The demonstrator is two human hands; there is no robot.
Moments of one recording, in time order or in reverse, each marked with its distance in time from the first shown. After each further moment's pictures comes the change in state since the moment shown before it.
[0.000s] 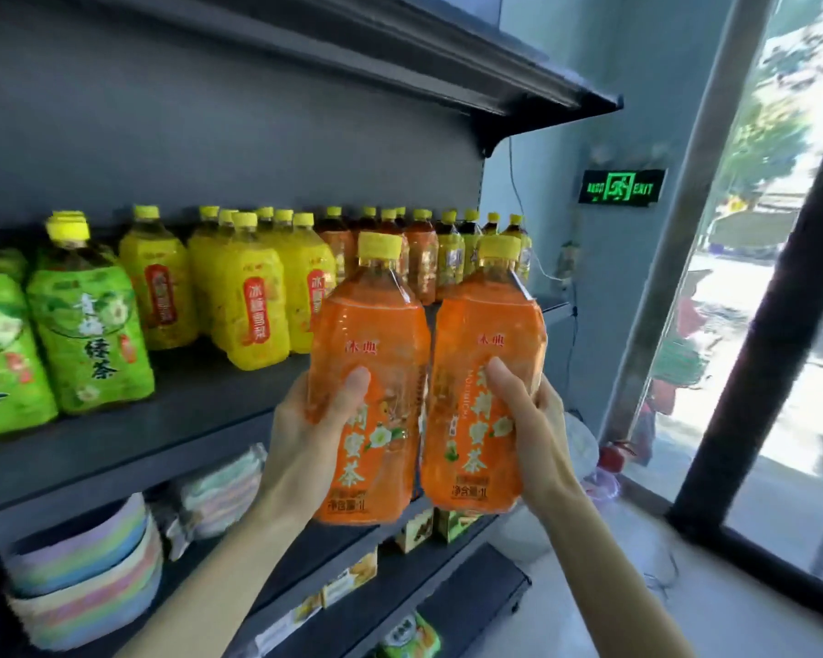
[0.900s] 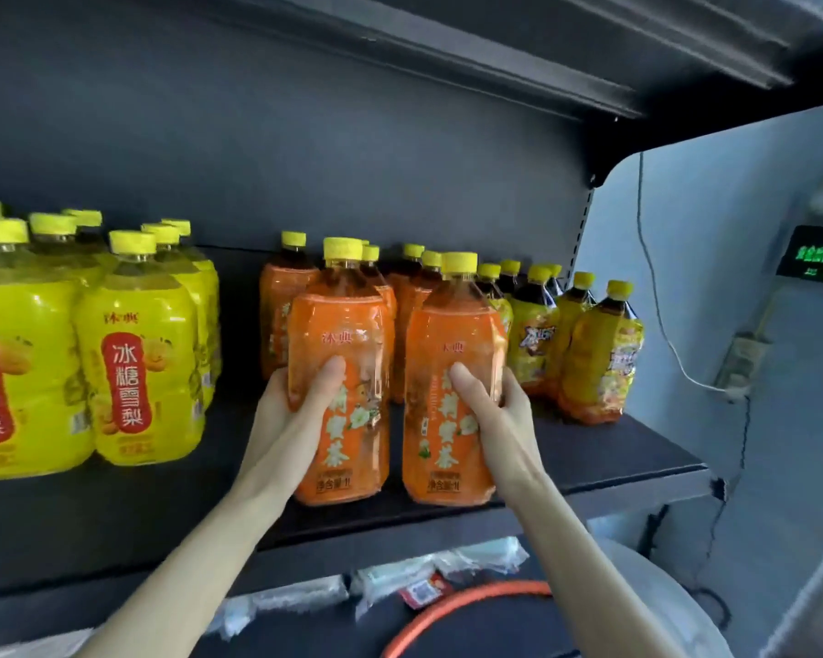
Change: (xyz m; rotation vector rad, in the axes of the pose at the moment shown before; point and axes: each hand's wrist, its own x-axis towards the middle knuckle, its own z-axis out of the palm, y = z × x) left_hand 0.314 -0.130 0.162 0.139 0.484 0.052; right_hand 0.419 0.107 -0.085 0.027 -0.436 0.011
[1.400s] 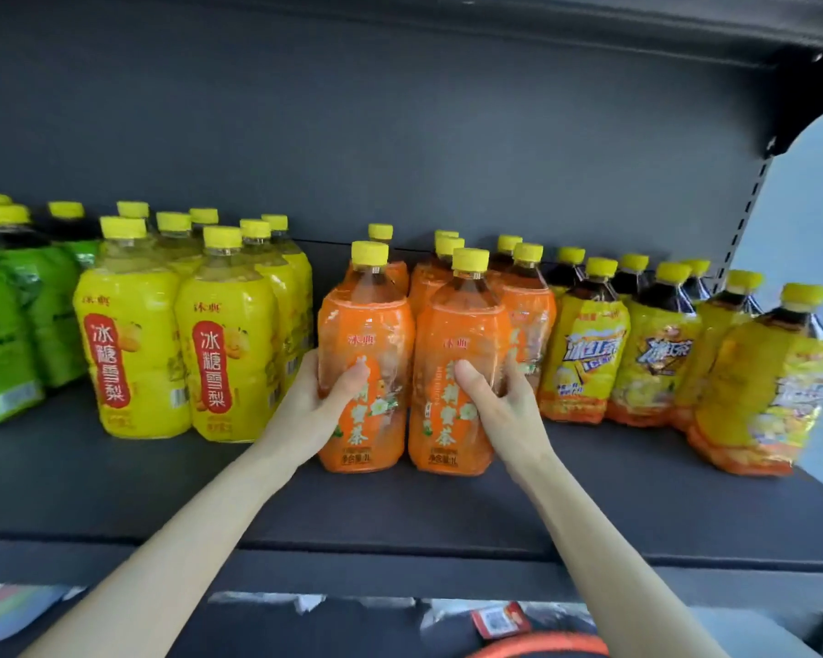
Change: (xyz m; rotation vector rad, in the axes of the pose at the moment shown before) left_hand 0.040 -0.015 -0.029 0.334 0.101 -0.022; right_hand 0.077 0.050 0.038 0.031 -0.294 -0.013
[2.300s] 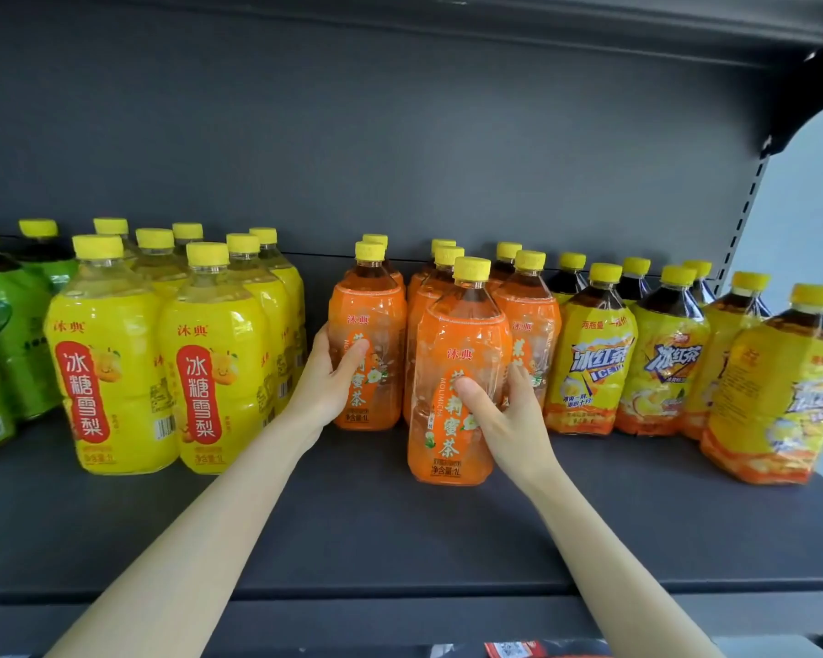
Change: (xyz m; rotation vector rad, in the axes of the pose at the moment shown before) left_hand 0.080 -0.020 0.015 0.065 0.093 -0.013; right_hand 0.019 0.016 0.003 -0.140 0.041 -0.069
